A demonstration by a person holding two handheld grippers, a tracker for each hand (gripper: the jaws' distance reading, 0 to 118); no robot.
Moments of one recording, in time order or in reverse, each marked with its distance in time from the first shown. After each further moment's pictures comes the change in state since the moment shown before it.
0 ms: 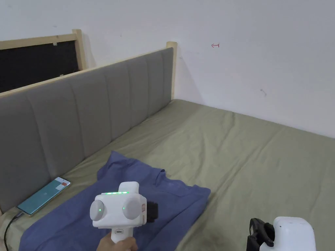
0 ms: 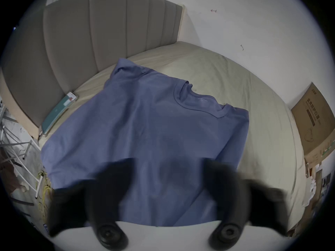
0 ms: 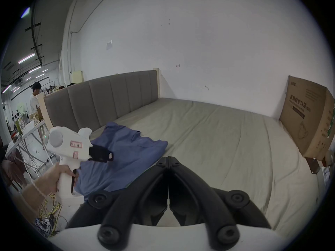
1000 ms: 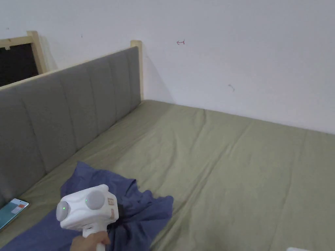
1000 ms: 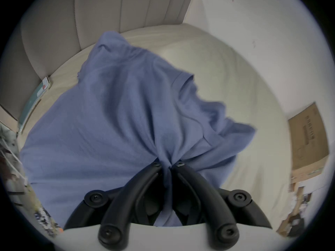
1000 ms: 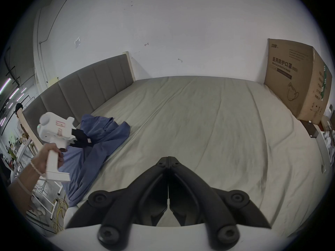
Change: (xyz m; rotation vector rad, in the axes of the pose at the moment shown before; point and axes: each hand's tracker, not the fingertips) left arm -0.003 0.048 -0.041 -0.130 -0.130 0.162; right arm 0.069 -0.037 -0.010 -0.151 -0.129 -0.195
